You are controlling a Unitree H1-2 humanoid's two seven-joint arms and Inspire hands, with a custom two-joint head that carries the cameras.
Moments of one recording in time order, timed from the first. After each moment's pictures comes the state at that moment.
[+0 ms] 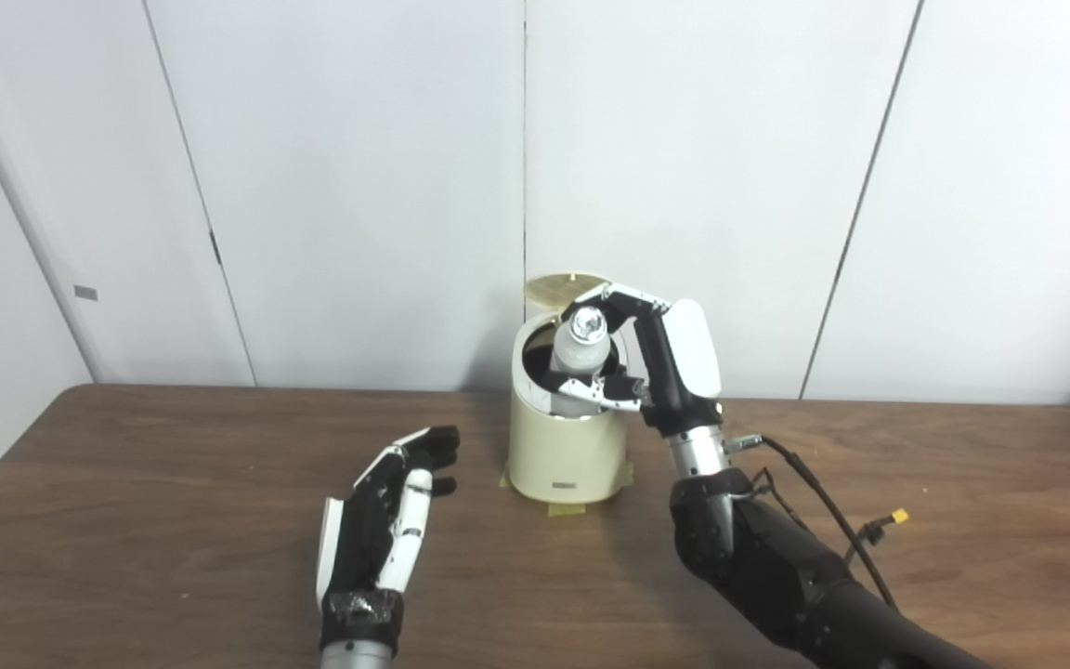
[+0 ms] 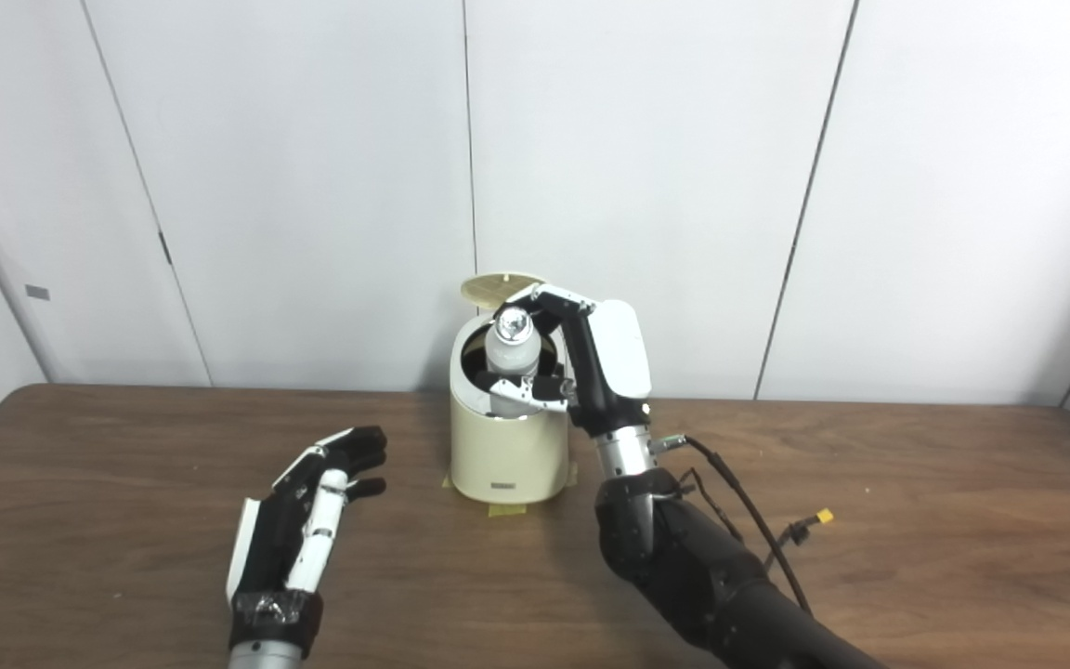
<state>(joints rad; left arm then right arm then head) -0.04 -0.11 -0.03 -0.30 0.12 0.06 0.11 -0.88 -0.16 0.73 0.85 -0.31 -0.45 -0.91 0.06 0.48</state>
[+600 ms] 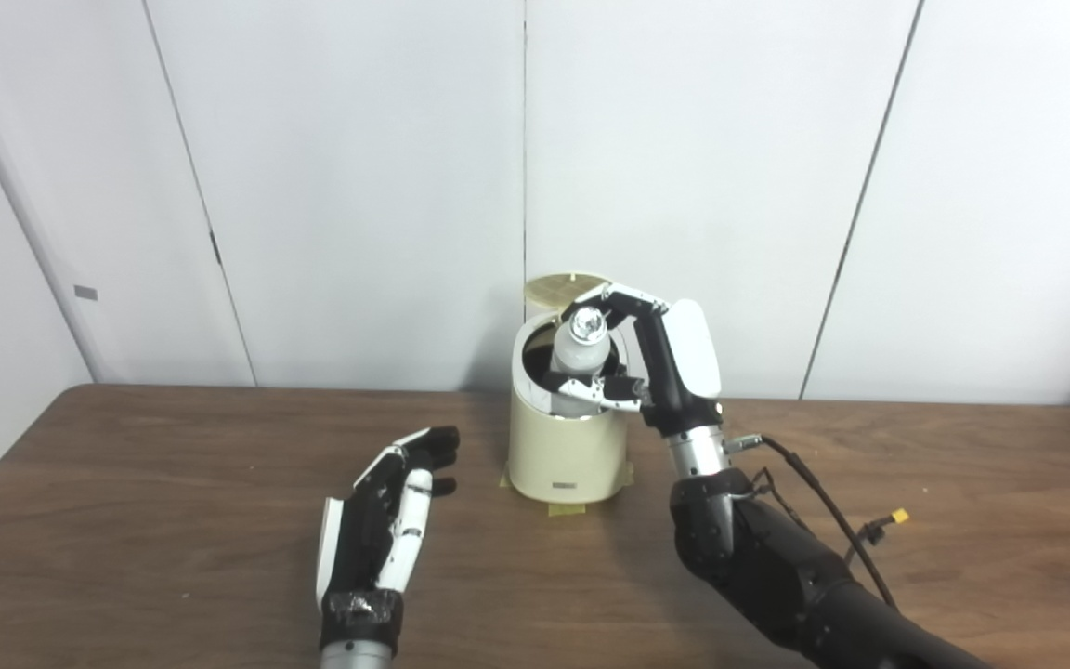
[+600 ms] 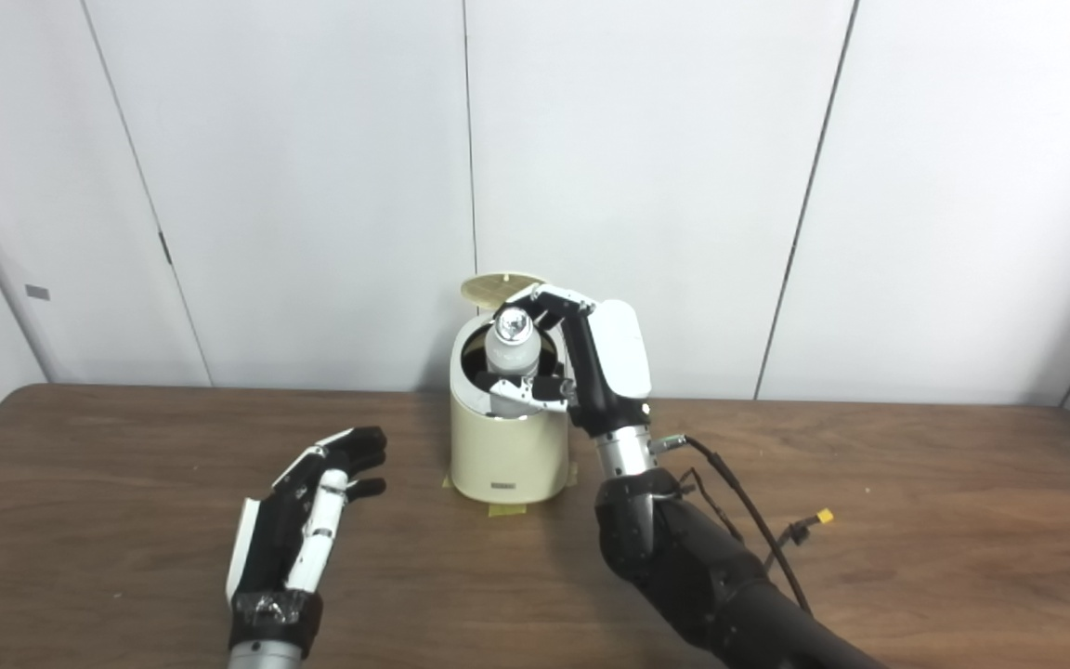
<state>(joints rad) -0.04 -0.11 -0.03 -0.30 0.12 0.06 0.11 -0.88 -0.16 0.73 0.85 -0.31 -0.45 -0.91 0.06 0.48</state>
